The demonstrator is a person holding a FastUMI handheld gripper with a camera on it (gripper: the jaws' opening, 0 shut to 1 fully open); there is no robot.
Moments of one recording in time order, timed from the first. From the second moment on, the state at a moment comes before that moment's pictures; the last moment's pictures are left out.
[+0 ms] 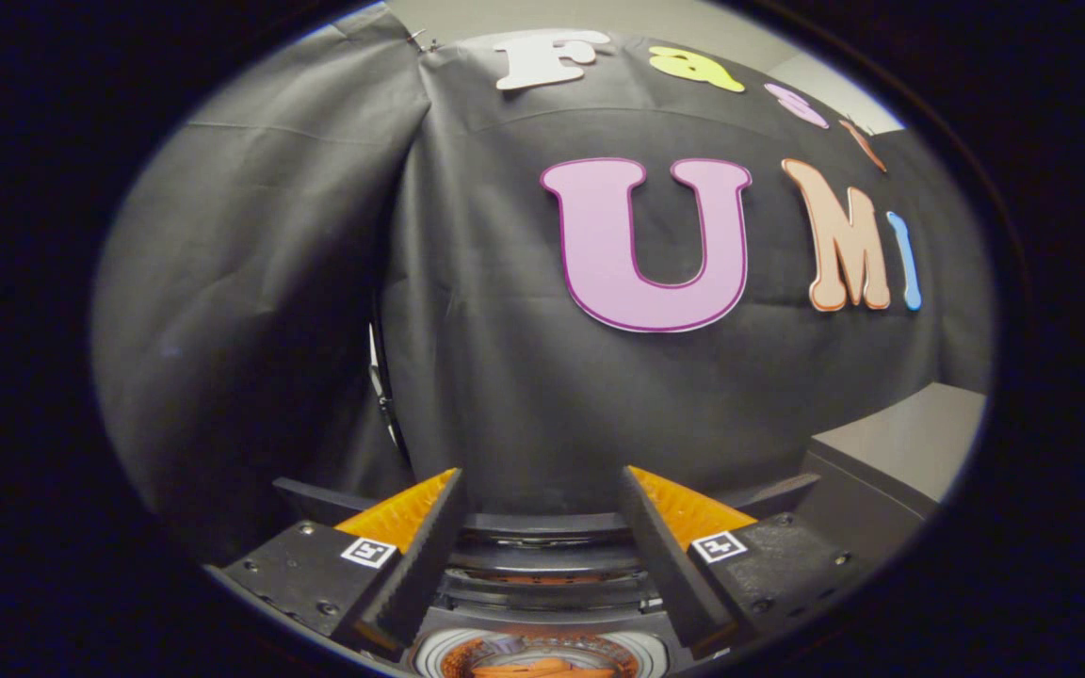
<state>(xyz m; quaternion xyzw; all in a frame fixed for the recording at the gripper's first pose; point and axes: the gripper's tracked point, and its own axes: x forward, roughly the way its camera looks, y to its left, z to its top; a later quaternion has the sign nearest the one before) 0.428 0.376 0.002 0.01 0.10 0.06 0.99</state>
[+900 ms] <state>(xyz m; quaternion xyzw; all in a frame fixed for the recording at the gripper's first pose) 0.394 0.370 0.000 0.01 0.10 0.06 0.99</state>
